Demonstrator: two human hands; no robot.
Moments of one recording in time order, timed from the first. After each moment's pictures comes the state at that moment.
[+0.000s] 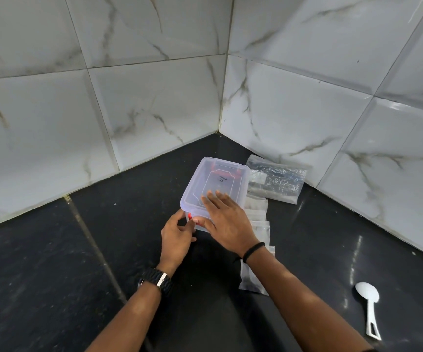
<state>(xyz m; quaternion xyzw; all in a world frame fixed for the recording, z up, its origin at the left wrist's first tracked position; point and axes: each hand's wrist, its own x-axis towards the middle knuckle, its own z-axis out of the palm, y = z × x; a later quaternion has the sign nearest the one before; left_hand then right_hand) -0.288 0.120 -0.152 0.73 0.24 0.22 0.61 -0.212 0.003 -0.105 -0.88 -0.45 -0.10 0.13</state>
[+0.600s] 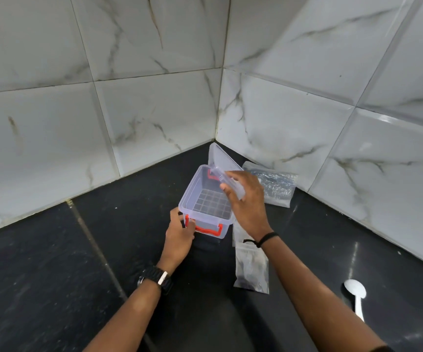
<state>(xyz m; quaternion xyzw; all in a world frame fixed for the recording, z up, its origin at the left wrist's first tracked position) -0.296 0.110 -0.130 0.74 0.23 0.16 0.62 -0.202 -0.022 -0.053 -0.81 -0.32 -0.14 0.48</state>
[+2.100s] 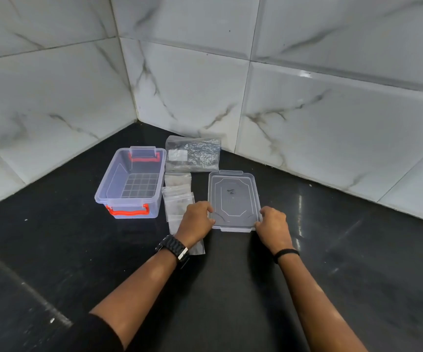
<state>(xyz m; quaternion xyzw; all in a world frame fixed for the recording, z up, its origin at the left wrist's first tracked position) -0.242 -0.051 -0.124 0.92 0.03 -0.01 0.38 -0.234 -0.238 -0.123 -0.96 0.06 0.00 0.28</state>
